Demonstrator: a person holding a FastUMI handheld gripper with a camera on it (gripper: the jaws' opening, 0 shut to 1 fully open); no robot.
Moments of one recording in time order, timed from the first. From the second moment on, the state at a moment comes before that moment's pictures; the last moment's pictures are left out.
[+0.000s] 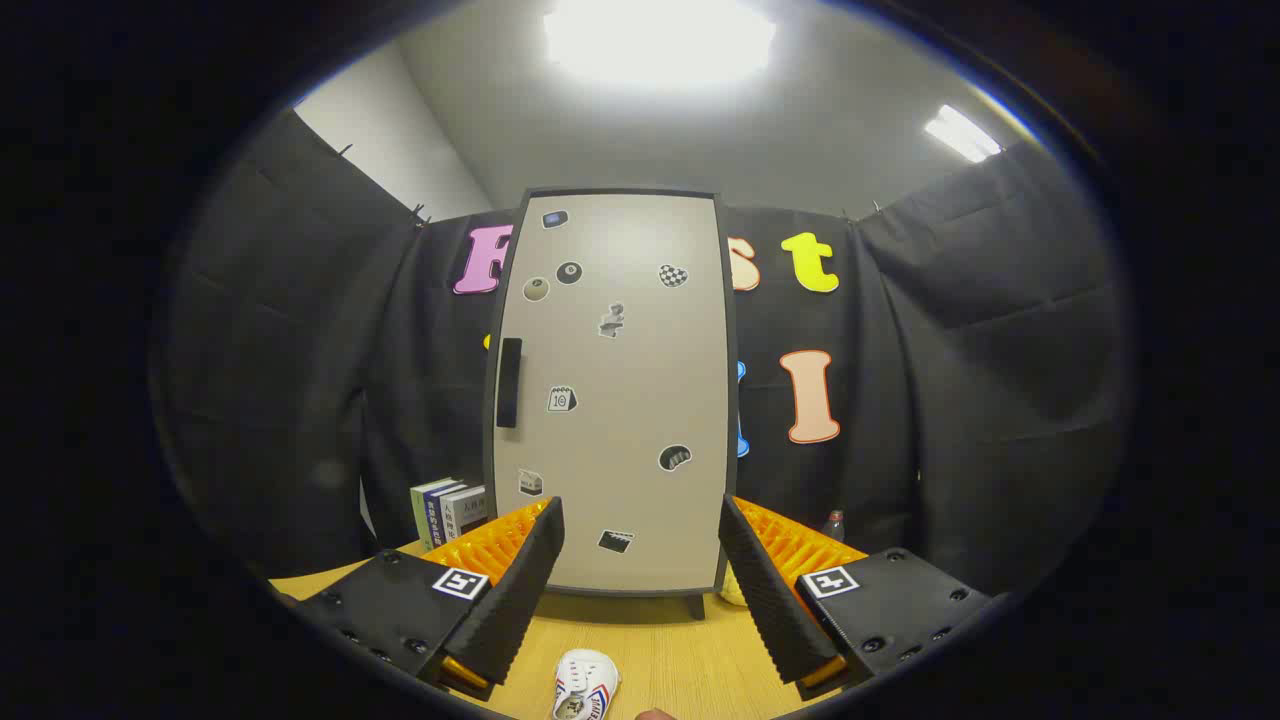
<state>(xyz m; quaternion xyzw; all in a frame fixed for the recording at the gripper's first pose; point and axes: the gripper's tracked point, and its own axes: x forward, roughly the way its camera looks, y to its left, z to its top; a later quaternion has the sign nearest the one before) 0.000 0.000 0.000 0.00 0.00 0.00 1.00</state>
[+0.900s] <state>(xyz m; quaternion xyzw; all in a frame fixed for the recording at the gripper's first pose) 0.007 -0.008 -0.012 0.03 0.02 -0.01 1.00</state>
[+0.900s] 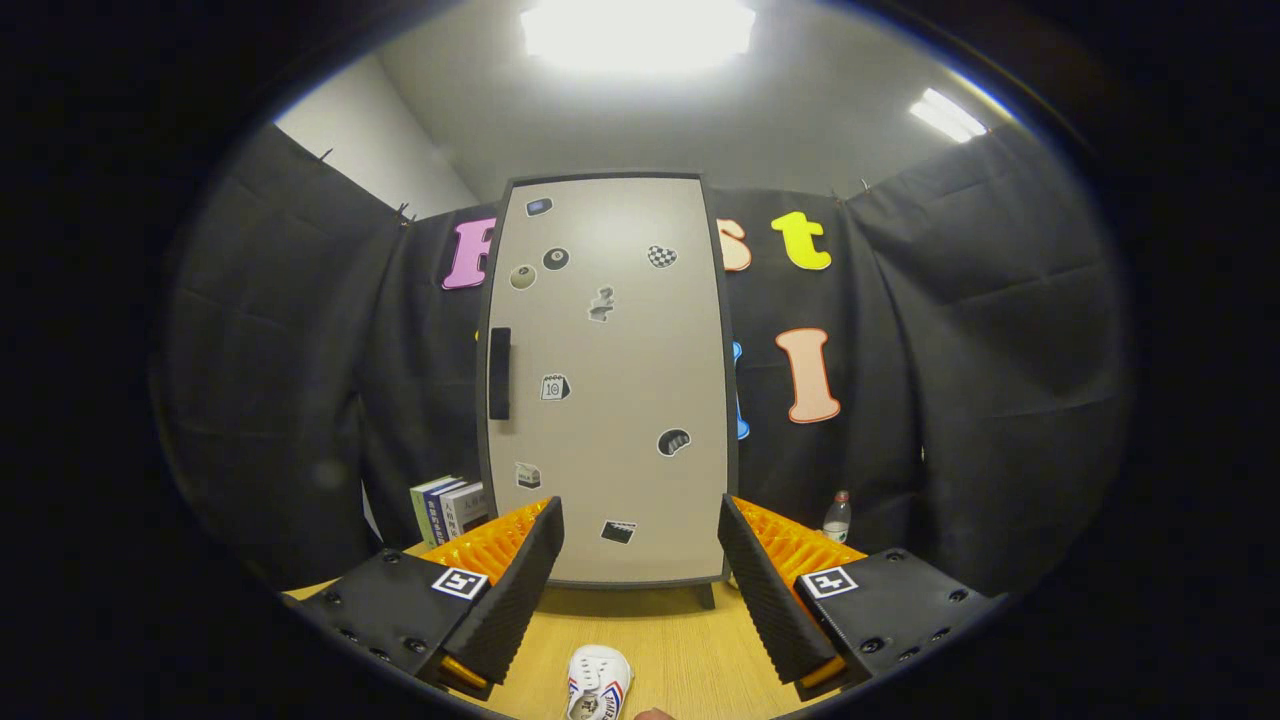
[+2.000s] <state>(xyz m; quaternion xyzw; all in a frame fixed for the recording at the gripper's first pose) 0.178 0.116 0.059 0.04 0.01 0.08 1.00</state>
